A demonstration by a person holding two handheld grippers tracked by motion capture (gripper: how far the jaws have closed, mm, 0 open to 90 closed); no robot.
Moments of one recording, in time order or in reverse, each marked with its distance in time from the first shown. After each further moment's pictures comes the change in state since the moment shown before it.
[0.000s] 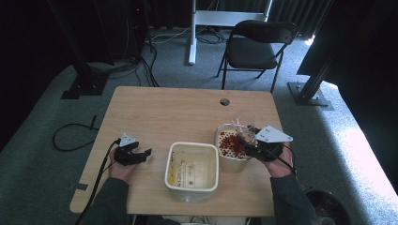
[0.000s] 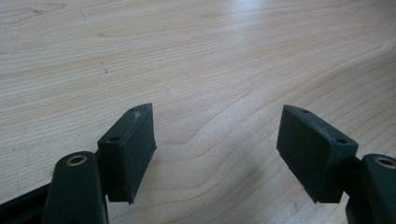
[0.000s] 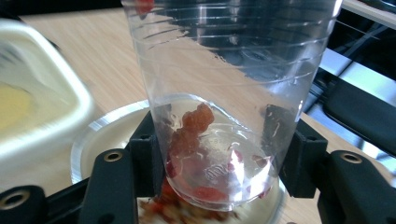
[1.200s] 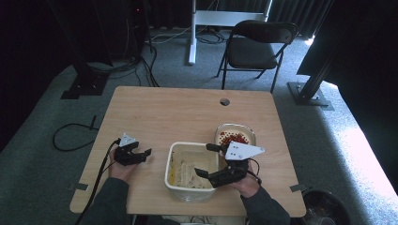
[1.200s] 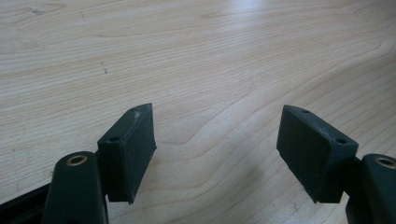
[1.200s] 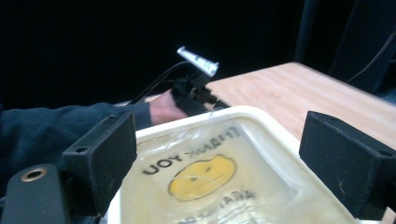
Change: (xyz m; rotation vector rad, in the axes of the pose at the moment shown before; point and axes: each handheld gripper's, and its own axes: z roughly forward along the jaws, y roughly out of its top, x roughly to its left) left arm 0.000 0.000 0.000 -0.001 -0.002 -0.002; right arm 0.096 0.029 0.014 -0.184 0.515 0.100
